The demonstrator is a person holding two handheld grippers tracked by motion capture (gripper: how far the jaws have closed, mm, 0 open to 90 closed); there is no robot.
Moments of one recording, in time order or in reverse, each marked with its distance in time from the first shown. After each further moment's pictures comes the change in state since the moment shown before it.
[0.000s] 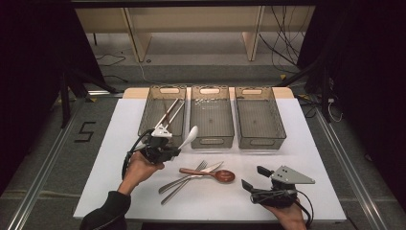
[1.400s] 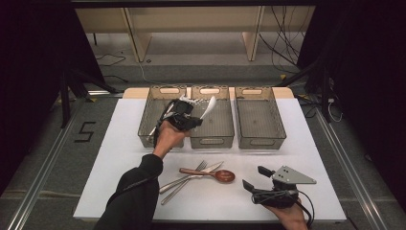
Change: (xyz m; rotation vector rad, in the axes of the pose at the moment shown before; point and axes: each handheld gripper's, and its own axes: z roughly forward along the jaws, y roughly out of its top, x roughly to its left) left arm 0.016 0.096 0.063 -0.047 0.030 -0.100; right arm -0.002 0.000 -0.002 0.000 0.003 -0.010
